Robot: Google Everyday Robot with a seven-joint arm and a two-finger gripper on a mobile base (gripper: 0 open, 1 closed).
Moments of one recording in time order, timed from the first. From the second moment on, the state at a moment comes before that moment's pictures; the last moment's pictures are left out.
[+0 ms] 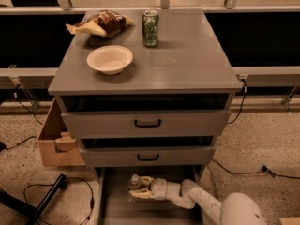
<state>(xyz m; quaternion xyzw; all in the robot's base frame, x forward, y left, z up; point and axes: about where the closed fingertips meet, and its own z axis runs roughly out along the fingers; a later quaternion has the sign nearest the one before) 0.551 0.048 0.269 -0.42 0.54 0.48 0.56</state>
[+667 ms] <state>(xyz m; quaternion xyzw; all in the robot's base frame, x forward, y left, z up) 0.538 0.069 0.245 -0.45 0.52 0.48 0.54</state>
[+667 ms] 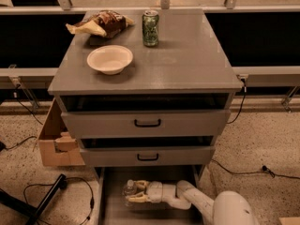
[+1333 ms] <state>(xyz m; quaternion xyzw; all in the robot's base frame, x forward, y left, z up) 0.519 0.091 0.211 -0.45 0.53 0.49 0.52</state>
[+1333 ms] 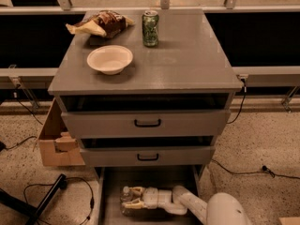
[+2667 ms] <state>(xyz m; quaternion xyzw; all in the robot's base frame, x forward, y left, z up) 0.511 0.099 0.193 -0.45 0.54 0.49 0.52</state>
